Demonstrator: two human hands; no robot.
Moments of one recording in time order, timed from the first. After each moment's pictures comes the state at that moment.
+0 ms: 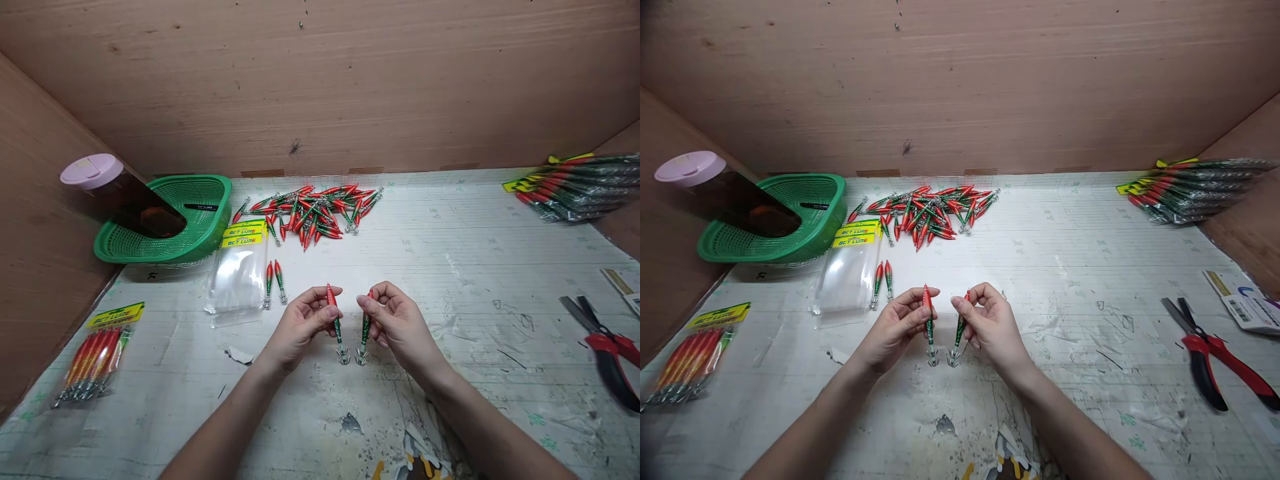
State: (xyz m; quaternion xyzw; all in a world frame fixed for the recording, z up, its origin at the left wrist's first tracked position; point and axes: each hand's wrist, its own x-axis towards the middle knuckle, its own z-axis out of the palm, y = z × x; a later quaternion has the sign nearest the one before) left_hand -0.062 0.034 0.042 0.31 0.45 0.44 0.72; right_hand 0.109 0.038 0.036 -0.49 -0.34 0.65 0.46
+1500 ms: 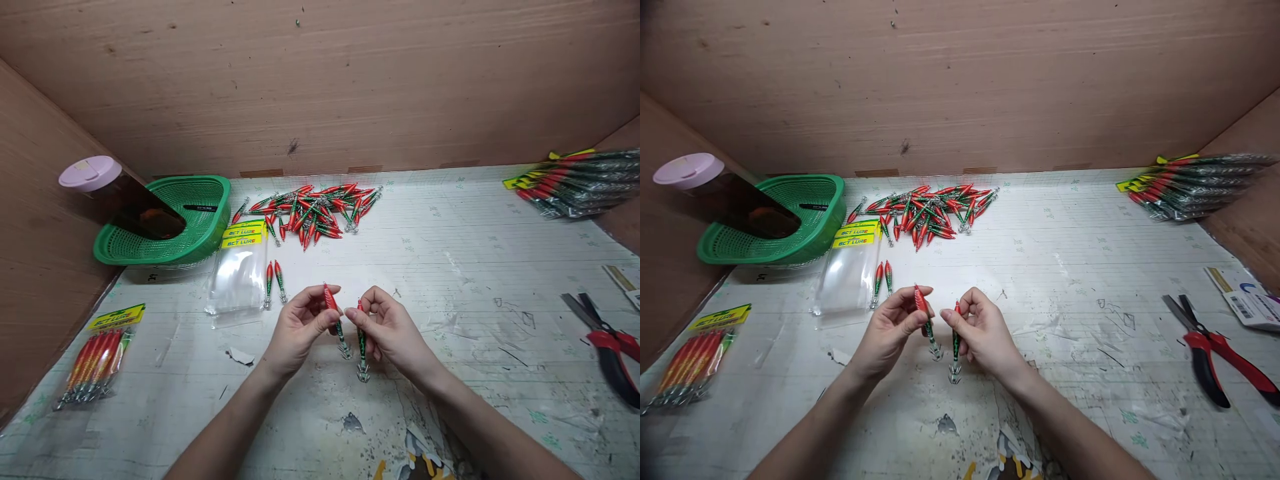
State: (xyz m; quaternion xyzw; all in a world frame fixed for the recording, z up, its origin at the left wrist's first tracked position) left_hand -0.061 0.028 0.043 0.37 0.41 0.50 0.67; right_hand 0.106 0.033 0.038 -0.50 -0.40 0.66 0.39
